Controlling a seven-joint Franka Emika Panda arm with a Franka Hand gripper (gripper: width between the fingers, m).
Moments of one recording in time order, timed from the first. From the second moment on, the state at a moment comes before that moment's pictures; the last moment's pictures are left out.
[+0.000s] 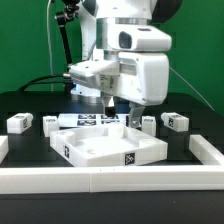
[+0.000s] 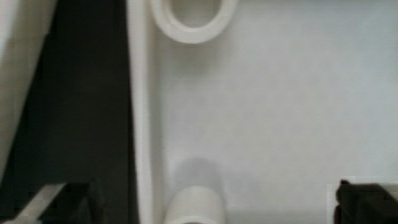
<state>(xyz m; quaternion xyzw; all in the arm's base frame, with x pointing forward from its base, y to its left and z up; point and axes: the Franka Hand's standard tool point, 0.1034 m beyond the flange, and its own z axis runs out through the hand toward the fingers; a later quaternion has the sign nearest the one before) 0.551 -0.001 0.069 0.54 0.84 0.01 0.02</state>
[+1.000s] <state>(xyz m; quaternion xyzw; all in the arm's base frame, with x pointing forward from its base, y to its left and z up) 0.497 -0.036 0.048 0.55 0.83 0.00 0.00</state>
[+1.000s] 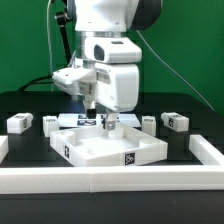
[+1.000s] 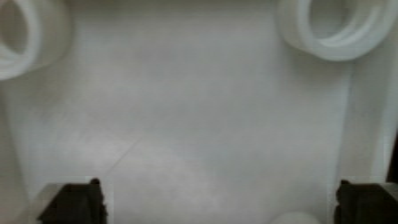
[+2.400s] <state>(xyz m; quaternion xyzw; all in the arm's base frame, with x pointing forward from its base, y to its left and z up) 0.458 -0.055 0.006 0.57 0.82 -0.02 -0.05</state>
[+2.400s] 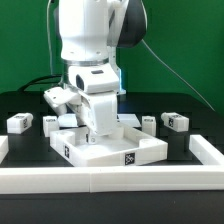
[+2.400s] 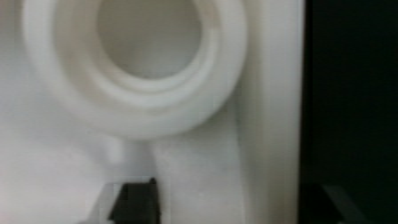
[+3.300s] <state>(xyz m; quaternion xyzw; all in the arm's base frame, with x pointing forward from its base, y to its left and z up) 0.462 -0.053 0.007 0.58 0.81 -0.02 -0.04</state>
